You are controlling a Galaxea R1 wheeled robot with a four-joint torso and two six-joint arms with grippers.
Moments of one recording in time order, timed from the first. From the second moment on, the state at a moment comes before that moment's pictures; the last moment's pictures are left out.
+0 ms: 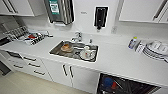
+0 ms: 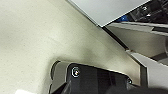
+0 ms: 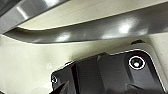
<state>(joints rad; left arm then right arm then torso) 1.43 2.58 -2.80 0.96 -0.95 -1.23 -1.18 2.46 -1.92 -0.62 0.02 1.01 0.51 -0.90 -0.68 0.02</state>
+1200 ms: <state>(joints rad) 1.45 2.61 -2.81 1.00 -0.93 -1.23 -0.89 2.43 -1.75 -0.33 -0.15 1.06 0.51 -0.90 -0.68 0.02</state>
